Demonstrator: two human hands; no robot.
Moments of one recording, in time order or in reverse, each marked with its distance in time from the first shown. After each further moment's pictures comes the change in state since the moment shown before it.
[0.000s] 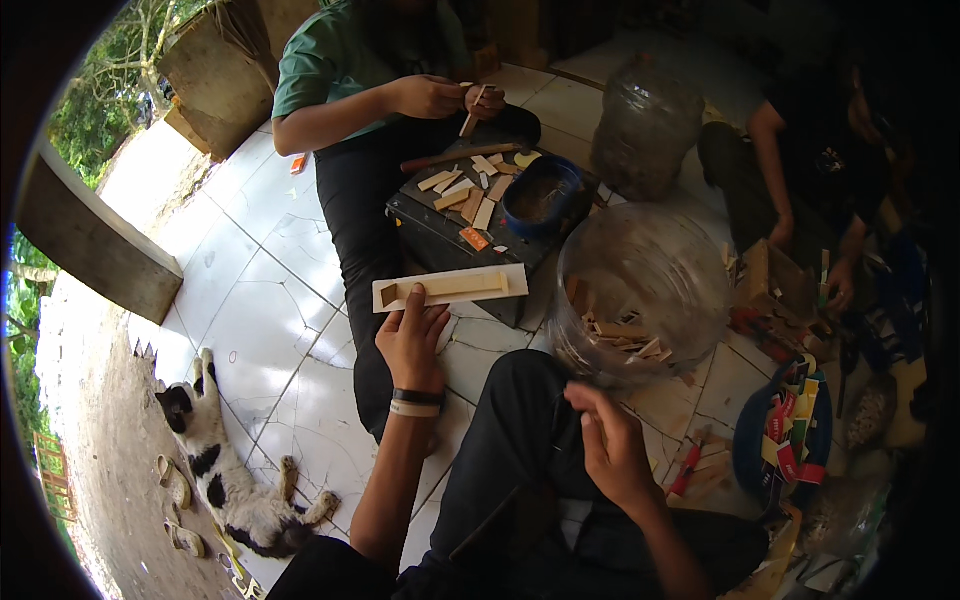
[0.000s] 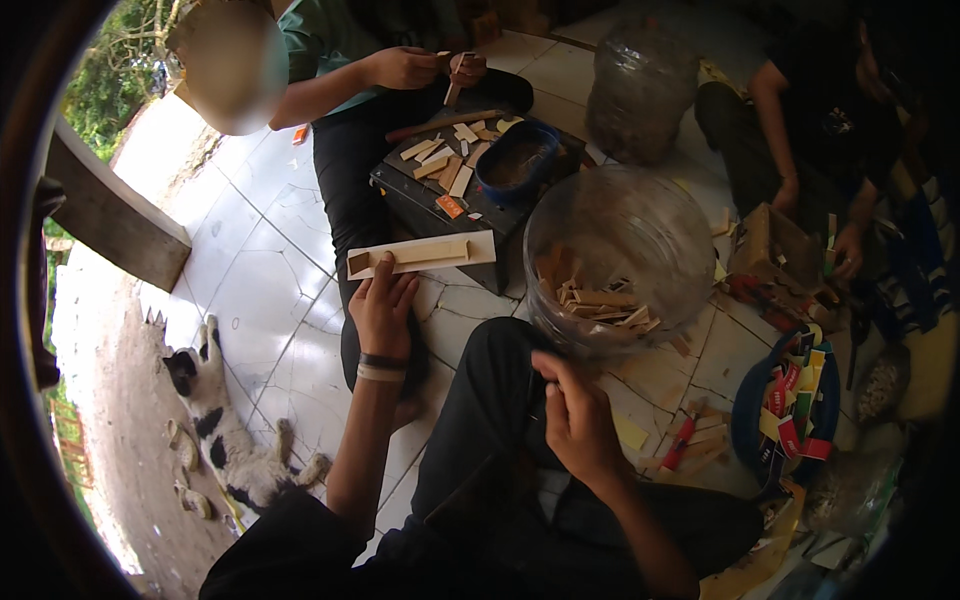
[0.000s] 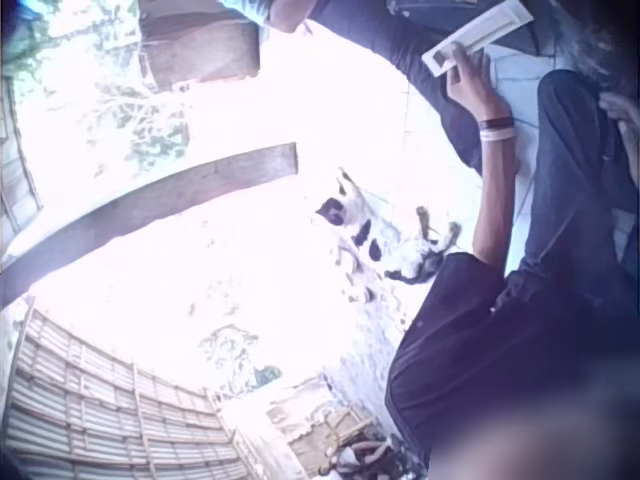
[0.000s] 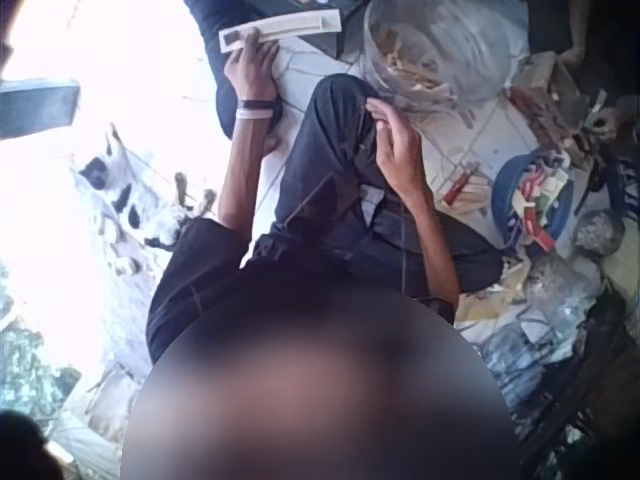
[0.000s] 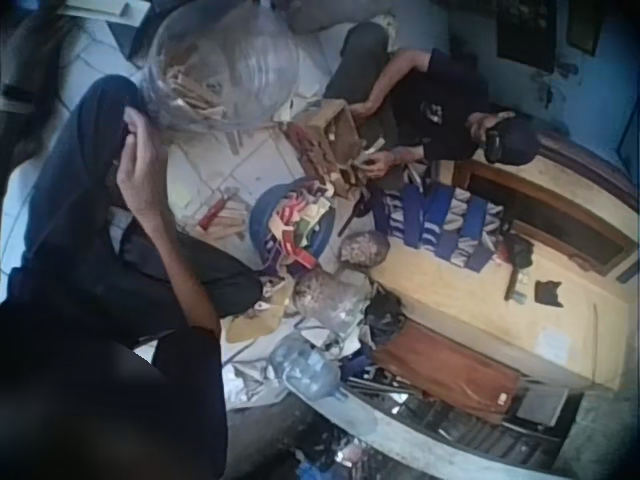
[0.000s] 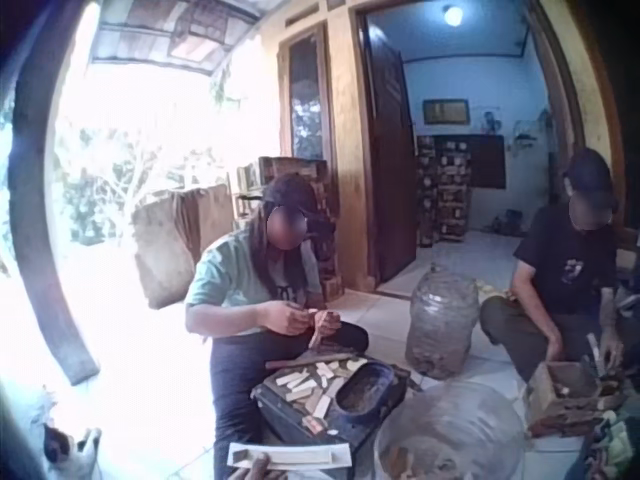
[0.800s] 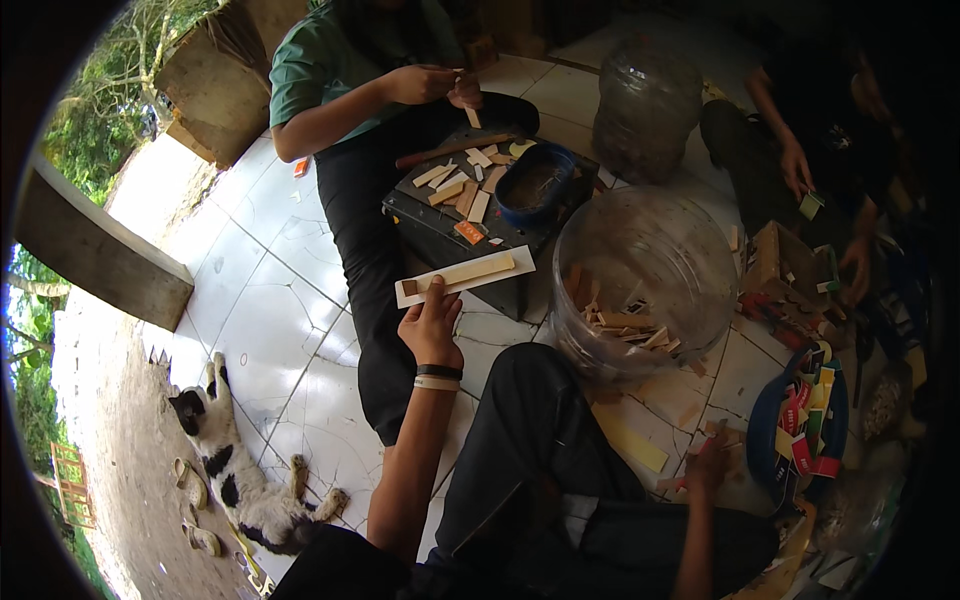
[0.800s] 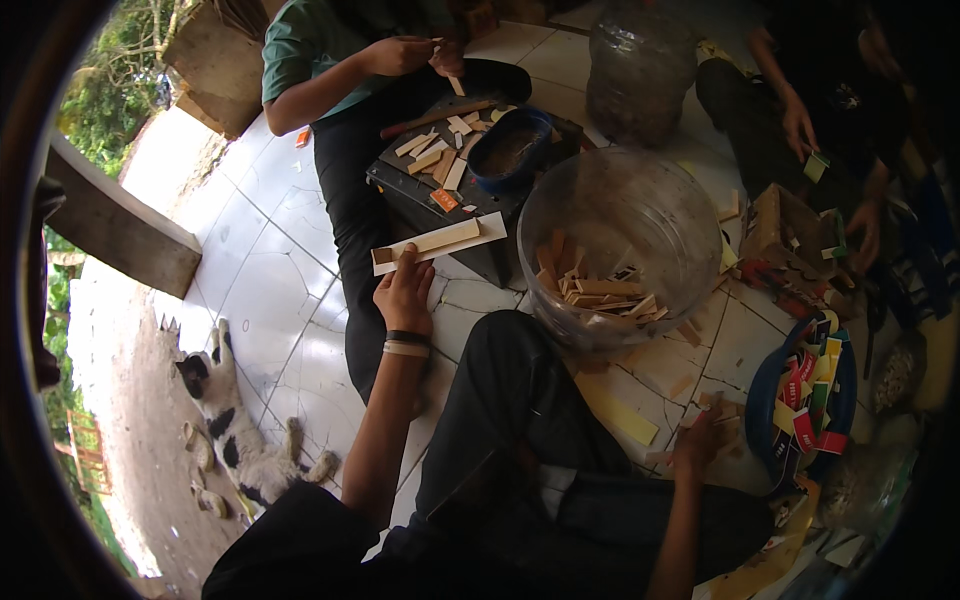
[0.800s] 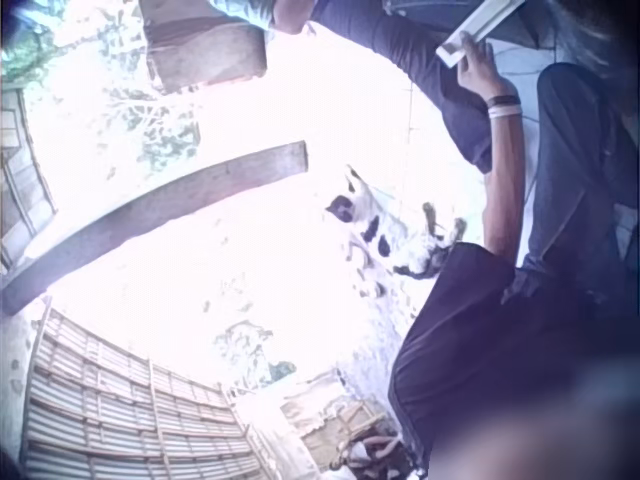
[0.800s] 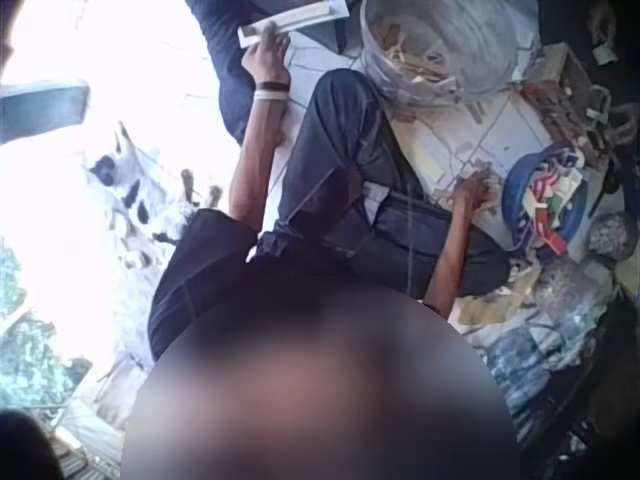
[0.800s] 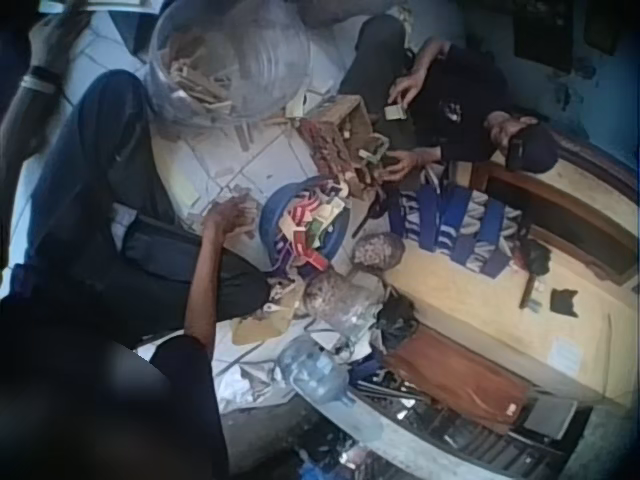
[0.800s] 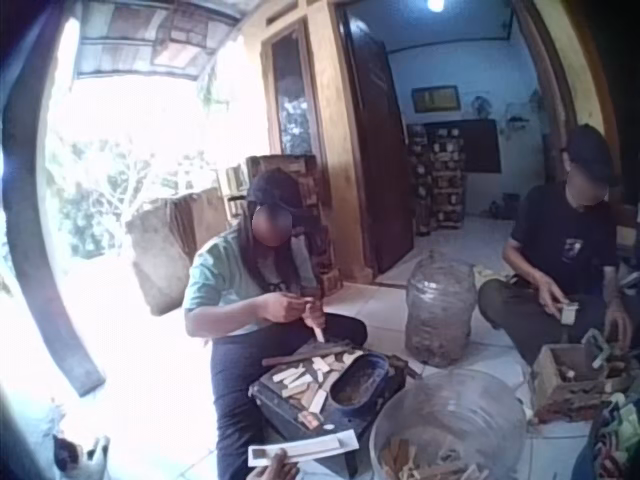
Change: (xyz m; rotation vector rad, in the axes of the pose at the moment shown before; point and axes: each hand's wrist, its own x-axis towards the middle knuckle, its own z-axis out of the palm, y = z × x) left_hand 0.030 -0.052 0.009 -0.001 0.120 -0.006; right_hand -0.140 0.223 -0.088 -0.869 0.281 1.078
